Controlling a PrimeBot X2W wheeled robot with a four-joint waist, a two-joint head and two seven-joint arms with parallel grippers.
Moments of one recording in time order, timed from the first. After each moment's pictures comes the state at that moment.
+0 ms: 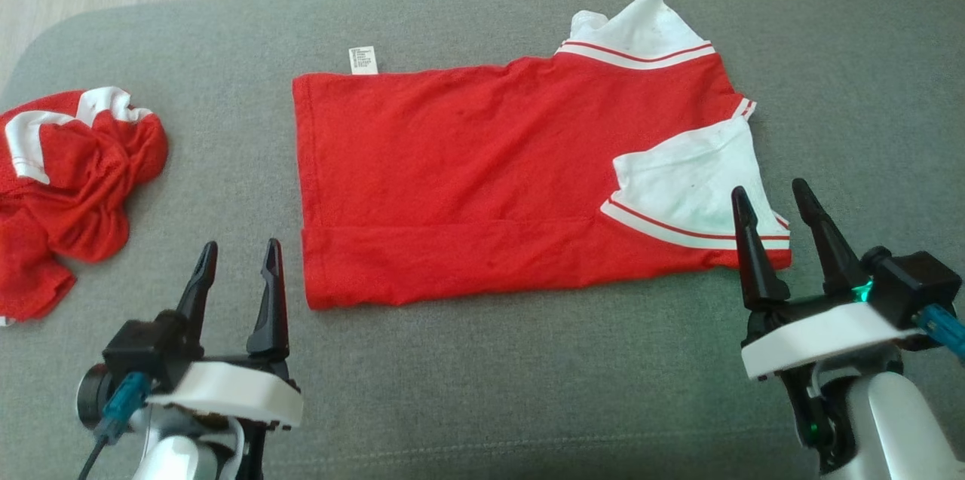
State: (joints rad) left arm 0.01 0.22 -0.25 0.03 -0.34 0.15 -0.21; right arm -0.07 -0.11 0.07 0.06 0.25 0.13 -0.05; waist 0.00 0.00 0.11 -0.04
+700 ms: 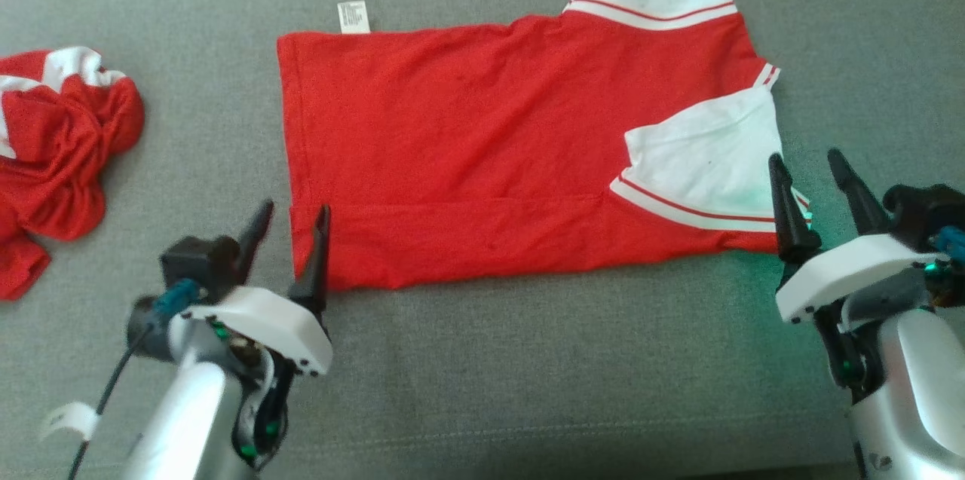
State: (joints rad) left arm -0.21 0.21 -0.33 0.22 -0.36 0.06 -0.10; right arm -0.25 -0.17 0.02 0.28 0.25 0.13 0.03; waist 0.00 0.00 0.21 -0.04
